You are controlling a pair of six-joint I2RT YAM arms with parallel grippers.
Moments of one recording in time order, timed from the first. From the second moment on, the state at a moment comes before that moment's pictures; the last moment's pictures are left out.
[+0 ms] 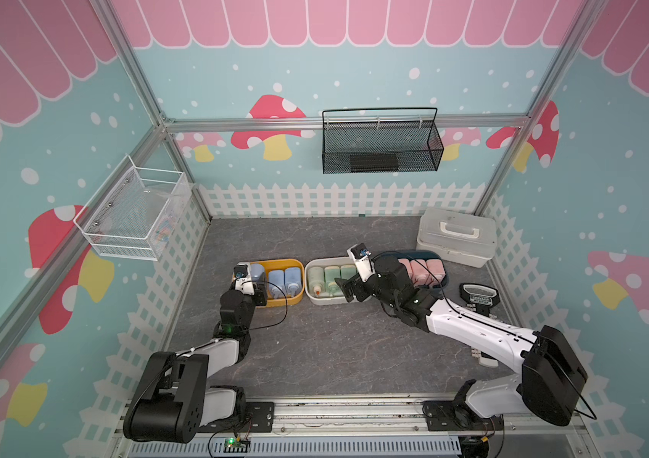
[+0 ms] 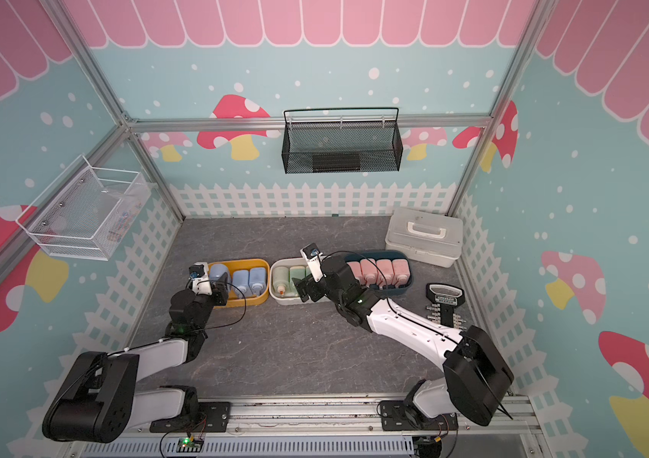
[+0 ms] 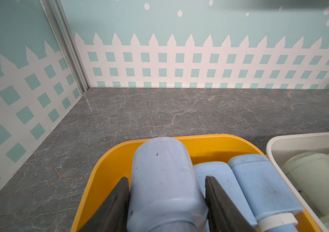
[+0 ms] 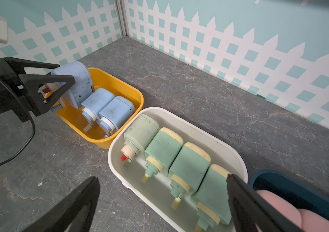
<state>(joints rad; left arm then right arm) -0.05 1.31 0.25 0.86 -0.03 -0.01 0.77 1.40 0.94 0.03 0.09 0.02</state>
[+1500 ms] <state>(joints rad) -0.04 1.14 0.62 0.28 -0.31 -0.33 0.77 1.47 1.00 -0.05 0.15 -0.02</state>
